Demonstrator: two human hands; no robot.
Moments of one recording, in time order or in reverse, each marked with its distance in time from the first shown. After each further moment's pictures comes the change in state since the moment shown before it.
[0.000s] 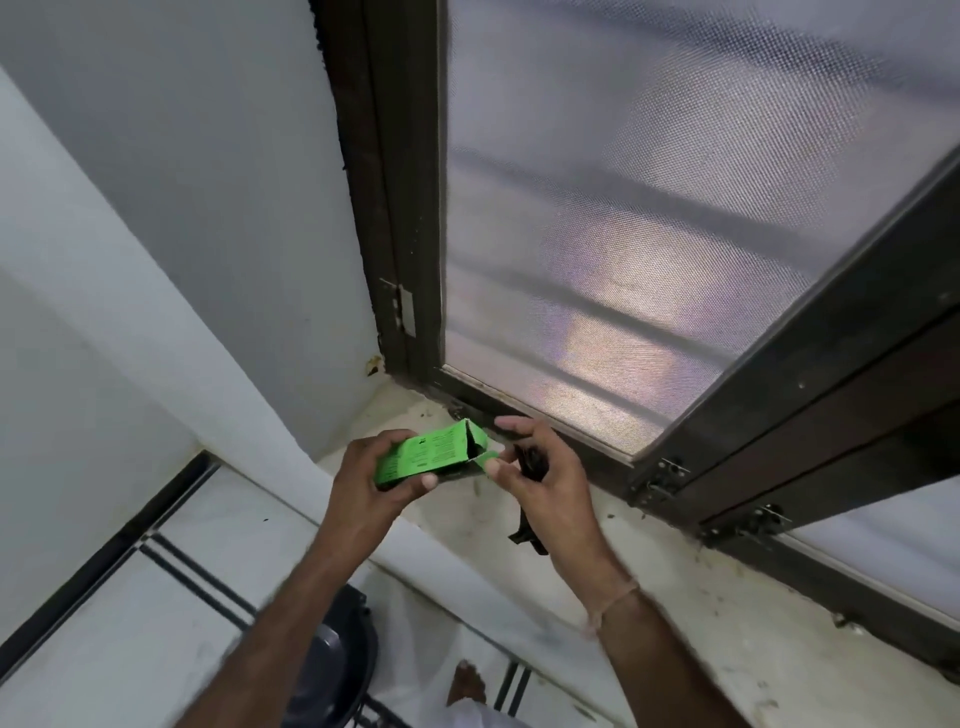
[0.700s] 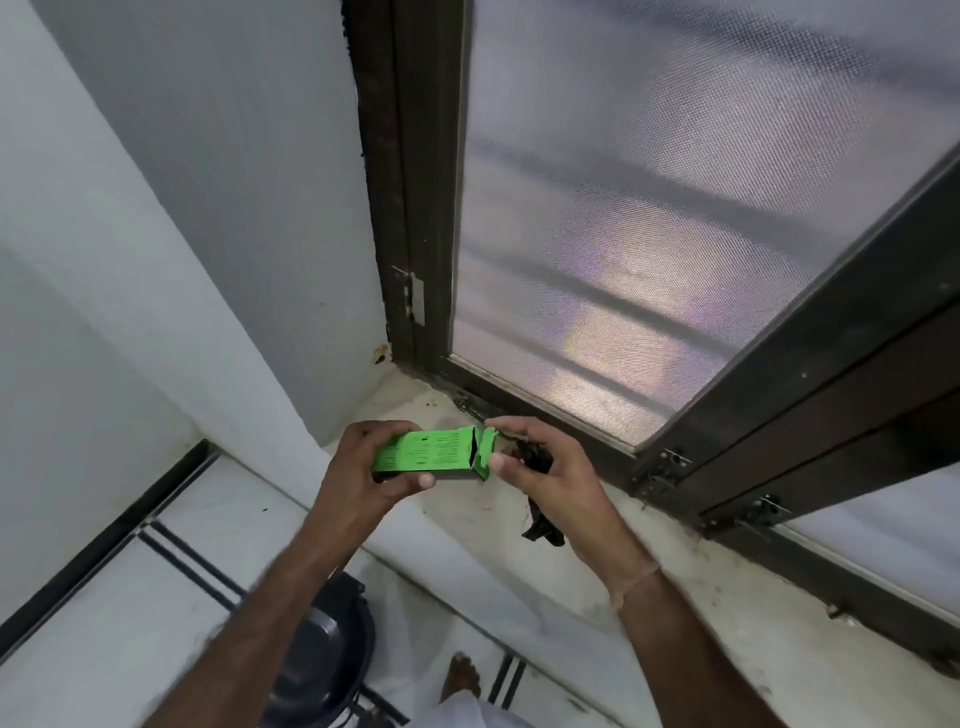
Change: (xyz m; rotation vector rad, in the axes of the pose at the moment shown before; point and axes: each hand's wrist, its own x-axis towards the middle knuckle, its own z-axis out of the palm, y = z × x) left_hand -0.010 0.004 -0.018 0.093 -0.055 0.084; right_hand -0.004 -0.016 -0.011 -0.107 -0.204 0.025
